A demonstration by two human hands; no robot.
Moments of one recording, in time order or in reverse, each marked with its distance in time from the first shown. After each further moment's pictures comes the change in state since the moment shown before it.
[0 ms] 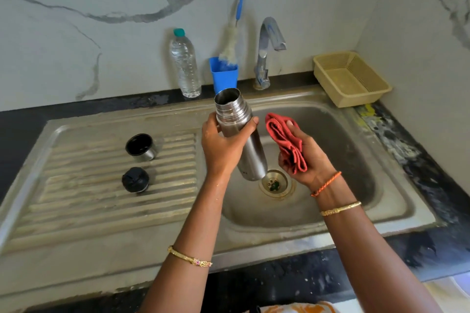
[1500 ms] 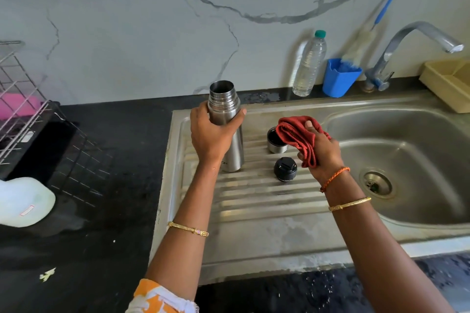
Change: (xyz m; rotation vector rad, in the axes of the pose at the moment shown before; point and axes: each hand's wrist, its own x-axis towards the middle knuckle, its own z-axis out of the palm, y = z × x) left_hand 0.126 -0.028 -0.343 0.293 0.194 0.151; right_hand 0.042 0.202 0.247 -0.206 0.324 -0.265
